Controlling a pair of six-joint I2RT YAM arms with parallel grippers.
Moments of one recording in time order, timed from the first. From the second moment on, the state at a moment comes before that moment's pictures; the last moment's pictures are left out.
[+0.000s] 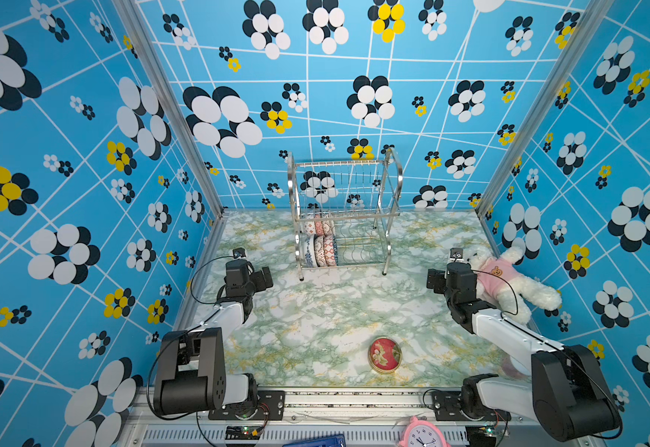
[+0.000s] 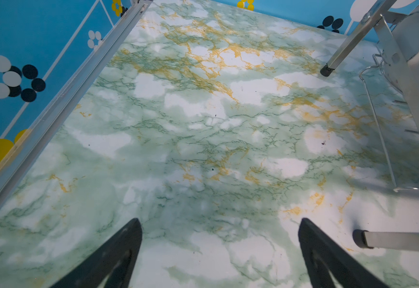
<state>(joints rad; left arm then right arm) 0.09 1.38 0.54 0.24 -0.01 -0.15 0.15 1.26 0.51 0.19 0.39 0.08</state>
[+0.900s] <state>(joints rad) 0.05 1.44 0.36 0.76 0.05 -0.09 0.03 1.56 0.32 0.88 0.21 0.04</state>
